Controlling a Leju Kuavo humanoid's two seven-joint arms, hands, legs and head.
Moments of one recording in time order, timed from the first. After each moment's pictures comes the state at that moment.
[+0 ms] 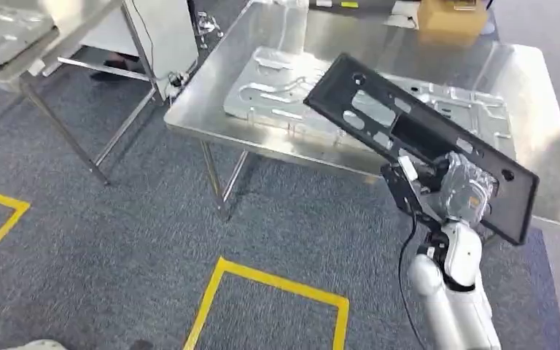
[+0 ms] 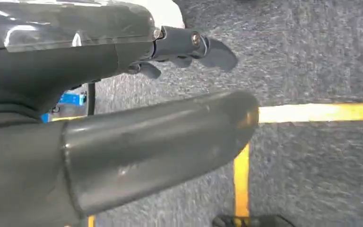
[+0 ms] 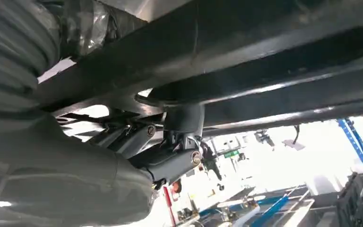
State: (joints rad) left arm -0.09 -0.12 1.07 -0.22 -1.40 0.02 -0.32; right arm -0.37 -0.09 0.16 -1.23 1.24 -0.37 0.19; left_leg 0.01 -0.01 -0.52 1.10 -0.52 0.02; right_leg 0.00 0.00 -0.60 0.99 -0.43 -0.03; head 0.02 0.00
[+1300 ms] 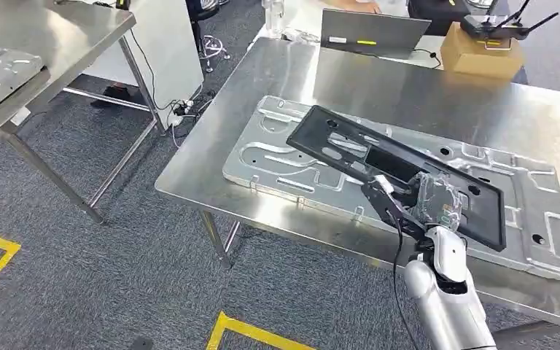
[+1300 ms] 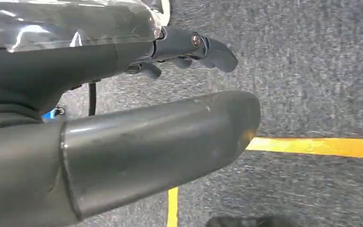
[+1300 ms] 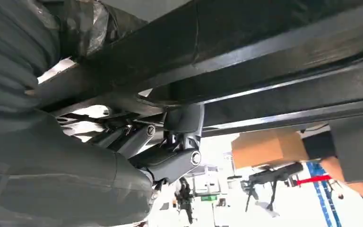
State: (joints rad) left arm -0.09 -0.11 1.07 -0.21 -1.39 0.01 -0.33; right arm -0.36 -0.10 0.20 -1.12 1.18 -0.18 0.17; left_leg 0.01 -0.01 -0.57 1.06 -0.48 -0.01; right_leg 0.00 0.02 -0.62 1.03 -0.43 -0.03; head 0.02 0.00
